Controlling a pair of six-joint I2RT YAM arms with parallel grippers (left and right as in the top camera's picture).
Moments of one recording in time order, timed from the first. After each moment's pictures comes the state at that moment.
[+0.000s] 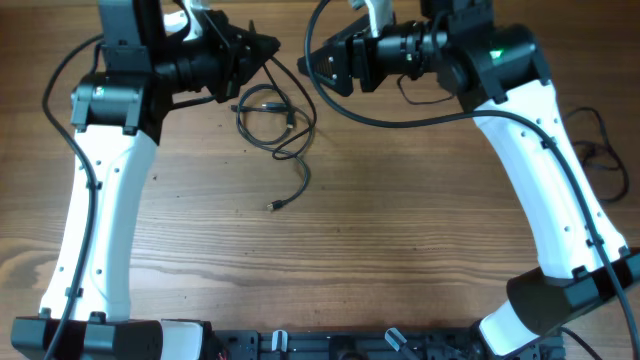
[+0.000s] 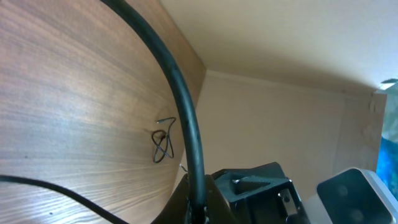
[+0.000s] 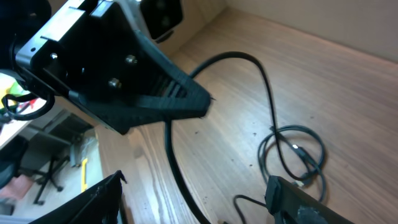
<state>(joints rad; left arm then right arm) -0.09 1.54 1.62 -0.68 0.81 -1.13 0.40 1.77 1.98 -0.88 -0.78 0.04</state>
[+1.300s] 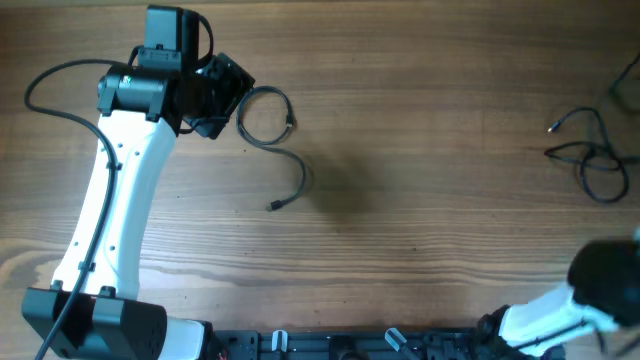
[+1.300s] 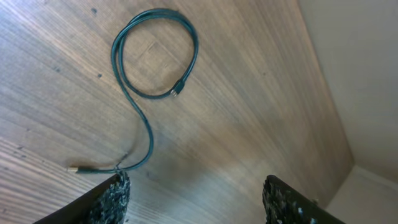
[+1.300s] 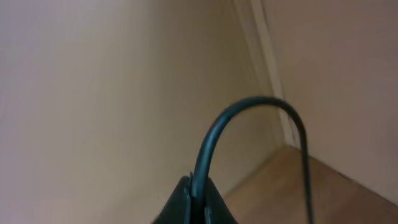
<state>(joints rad) -0.14 1.61 1.61 -1.04 0.20 -1.00 -0.51 1.85 1.99 -0.33 -0.05 0.41</state>
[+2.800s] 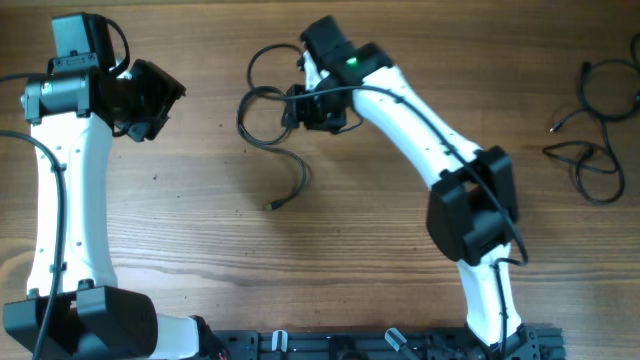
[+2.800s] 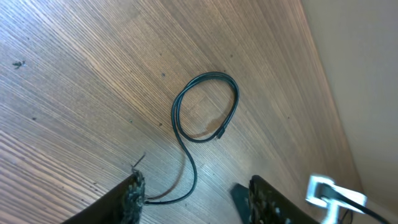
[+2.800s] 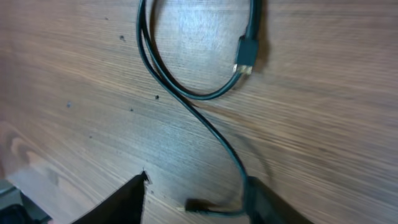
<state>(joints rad) 0.16 1.61 1.61 -1.10 0.26 -0.78 0.58 2.24 1.99 -0.96 -0.38 0.54</state>
